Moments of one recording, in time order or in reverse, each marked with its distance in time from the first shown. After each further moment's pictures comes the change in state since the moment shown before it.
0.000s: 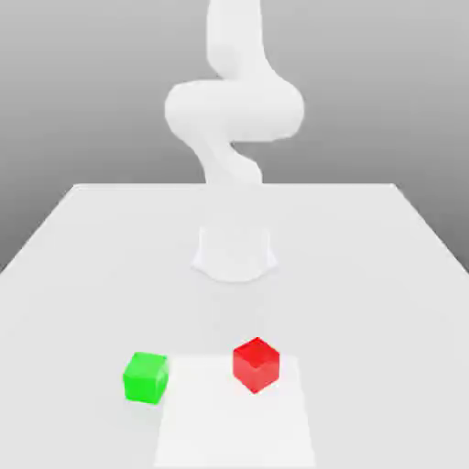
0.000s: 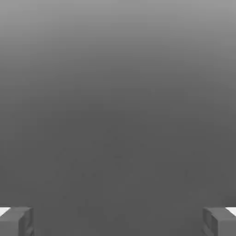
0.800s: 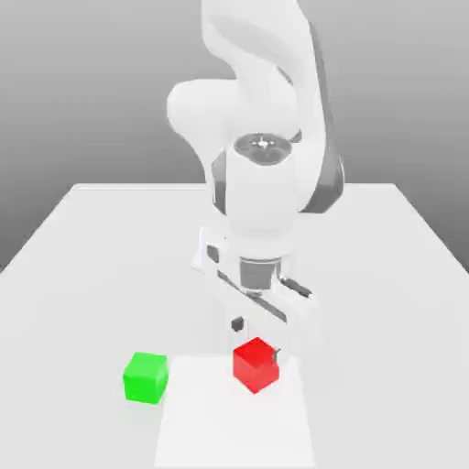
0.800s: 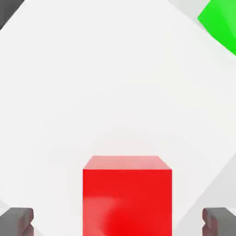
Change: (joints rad) arm -0.143 0.835 0.190 -0.493 -0.128 0.607 0.965
